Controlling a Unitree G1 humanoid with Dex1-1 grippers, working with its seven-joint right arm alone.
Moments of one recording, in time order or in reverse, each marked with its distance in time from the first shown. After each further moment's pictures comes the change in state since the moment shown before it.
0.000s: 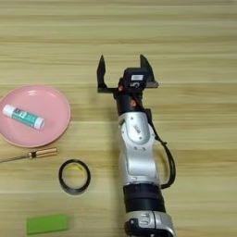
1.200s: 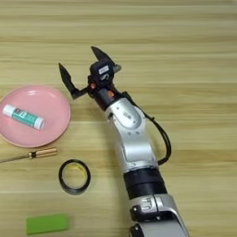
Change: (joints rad) arm -0.109 -0.098 0.173 0.037 0.080 0.092 0.384
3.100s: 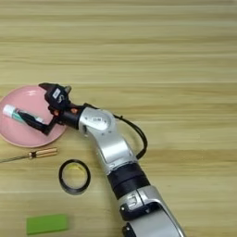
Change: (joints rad) arm -0.040 0.017 0.221 0.100 -0.066 0.214 0.304
